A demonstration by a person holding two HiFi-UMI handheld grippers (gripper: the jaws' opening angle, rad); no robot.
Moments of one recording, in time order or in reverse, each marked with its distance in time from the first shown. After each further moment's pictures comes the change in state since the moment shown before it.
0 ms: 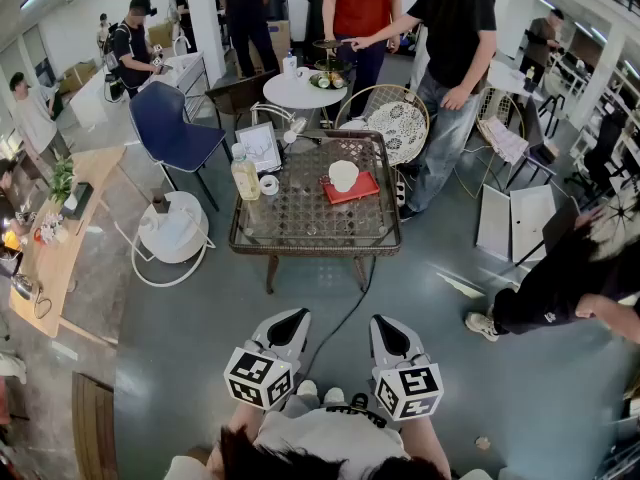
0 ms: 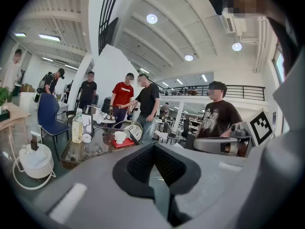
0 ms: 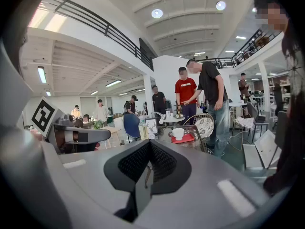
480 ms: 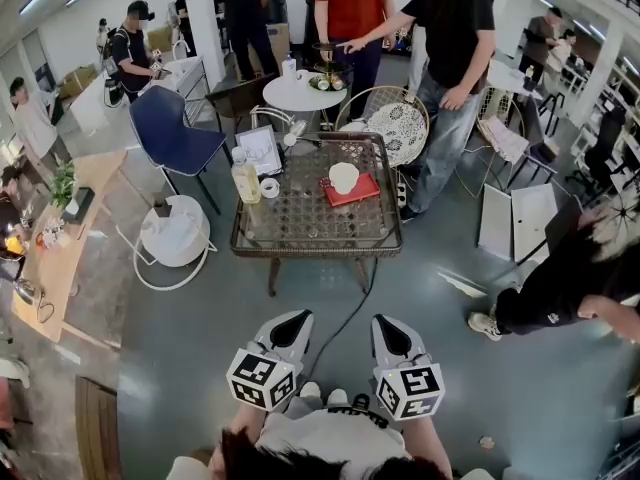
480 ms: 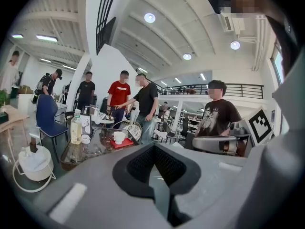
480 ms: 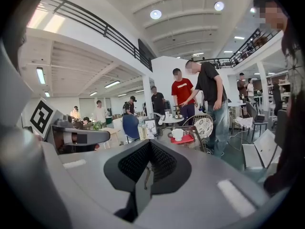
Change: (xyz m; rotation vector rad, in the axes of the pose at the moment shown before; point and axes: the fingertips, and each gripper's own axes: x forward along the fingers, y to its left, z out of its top) left arm 0.002 -0.005 -0.005 0.012 0.006 -0.011; right arm -0.001 -0.003 -0.003 0.003 -0.006 -0.008
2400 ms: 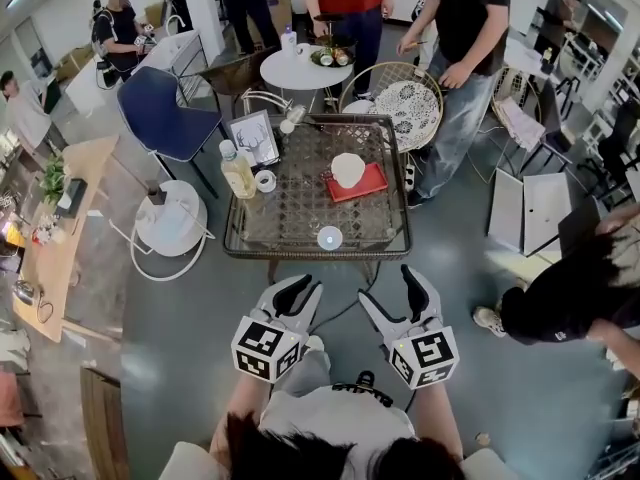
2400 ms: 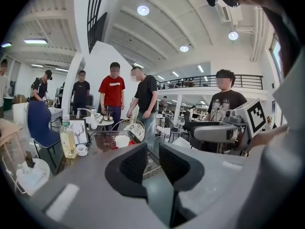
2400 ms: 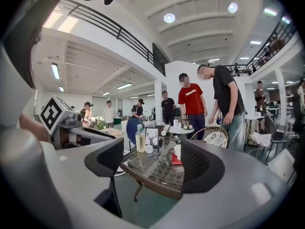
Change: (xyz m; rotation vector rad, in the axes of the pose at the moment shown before) left arm 0.112 0.070 0.031 0.078 0.063 -0.002; right arm 0.120 -0.056 0.058 -0.141 -0.069 0.136
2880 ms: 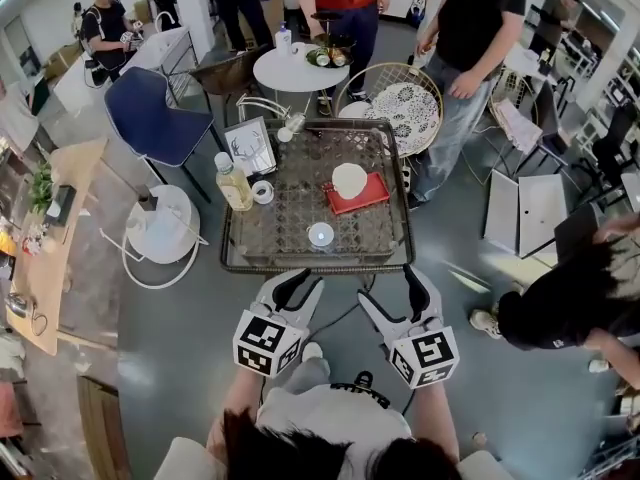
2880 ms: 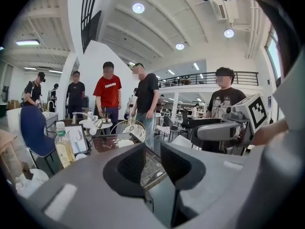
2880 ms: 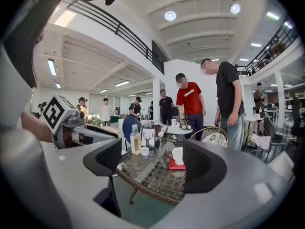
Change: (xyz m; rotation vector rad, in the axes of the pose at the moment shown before) left arm 0.035 0.051 0.022 0.054 0.025 -0.036; right arm 0.052 -0.015 0.015 -0.005 0.022 -0.040
